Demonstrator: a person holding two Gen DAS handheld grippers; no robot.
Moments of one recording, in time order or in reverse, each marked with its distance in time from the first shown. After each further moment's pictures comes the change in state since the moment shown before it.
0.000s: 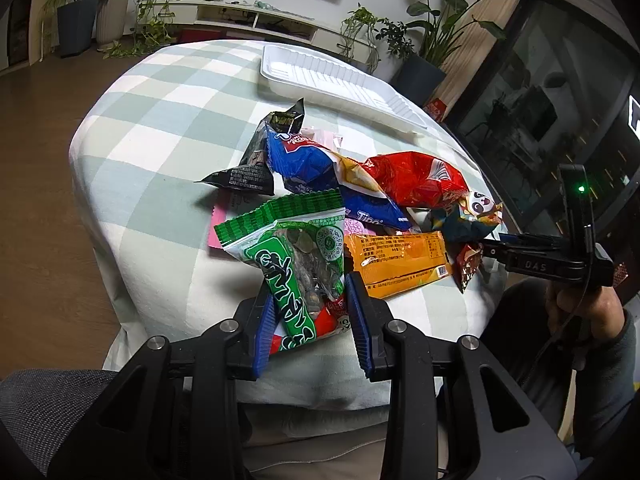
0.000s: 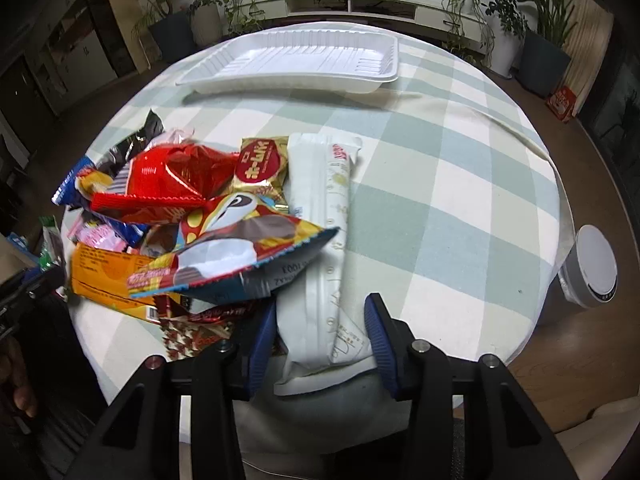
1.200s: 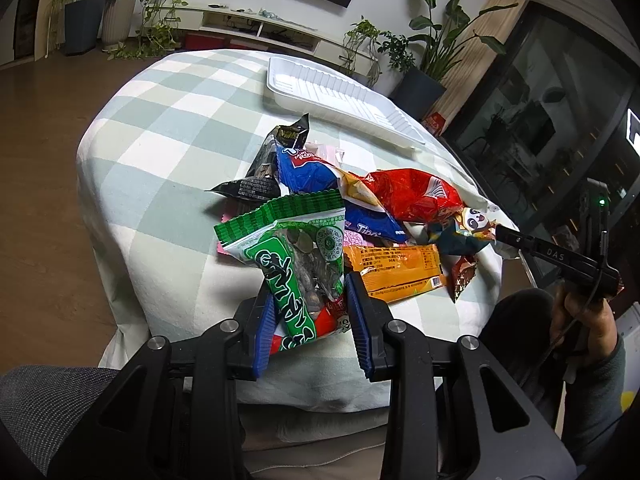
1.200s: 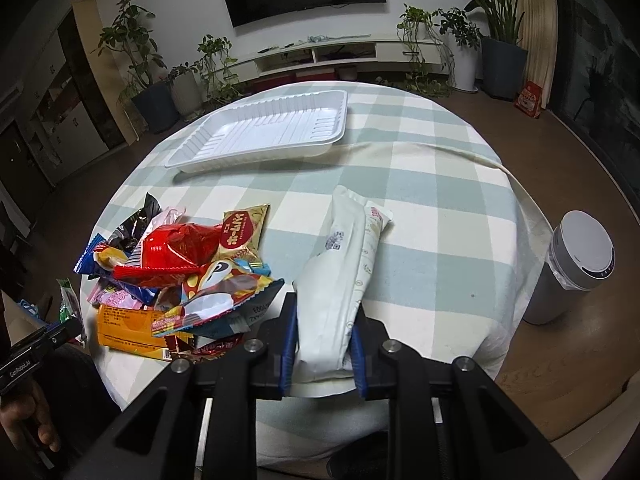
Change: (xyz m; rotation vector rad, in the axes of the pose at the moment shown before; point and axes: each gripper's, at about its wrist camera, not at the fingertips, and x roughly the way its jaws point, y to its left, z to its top) left arm -0.011 0.005 -0.001 -0.031 -0.044 -0.015; right arm -0.045 -0.034 -0.007 0.177 -0.224 0.029
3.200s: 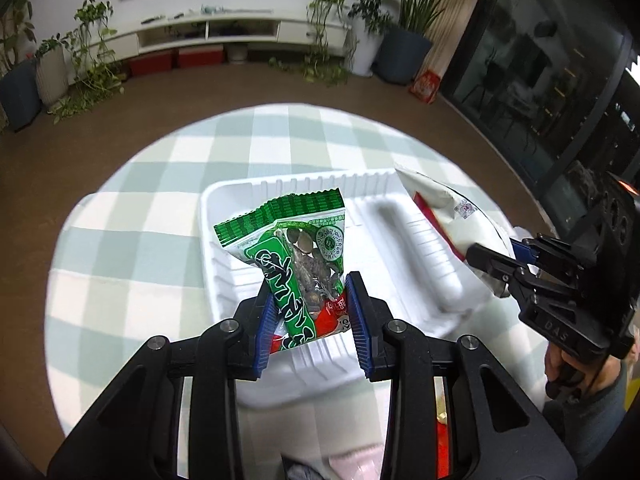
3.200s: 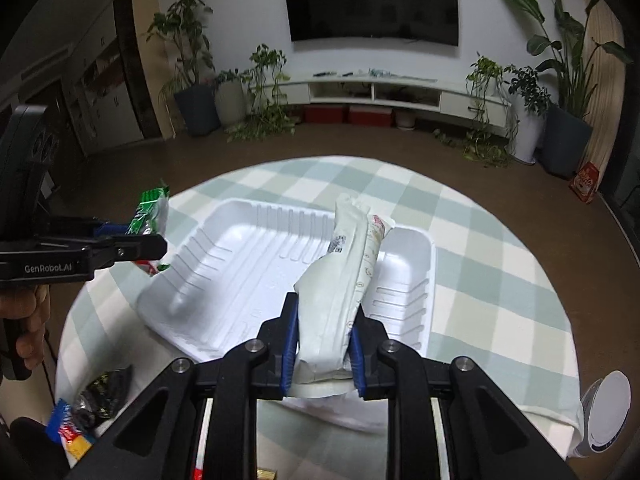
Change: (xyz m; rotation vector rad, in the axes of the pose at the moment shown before) left arm 0.172 -0.044 0.308 0.241 0.154 0.043; right arm 0.146 0.041 0.208 -0.225 -0.059 0.091
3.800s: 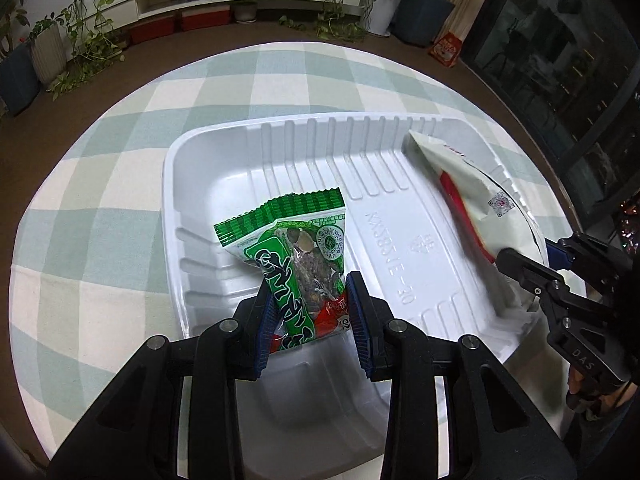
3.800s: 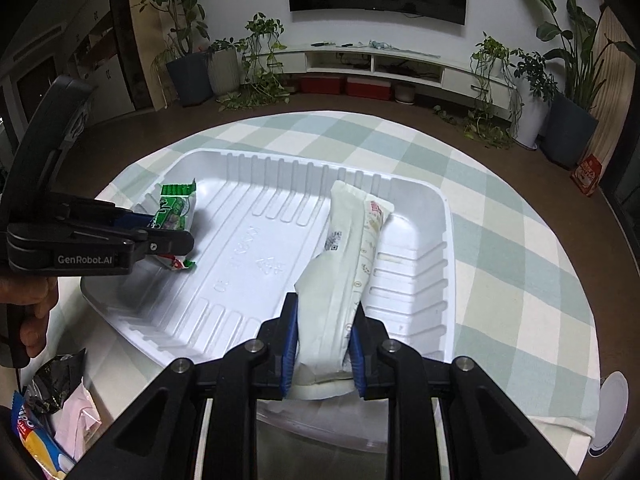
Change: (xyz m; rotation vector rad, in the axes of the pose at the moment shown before) left arm 0.100 0.024 -0.008 -0.012 0.135 0.048; right arm 0.044 -0.007 -0.020 -0.026 0.082 -0.039
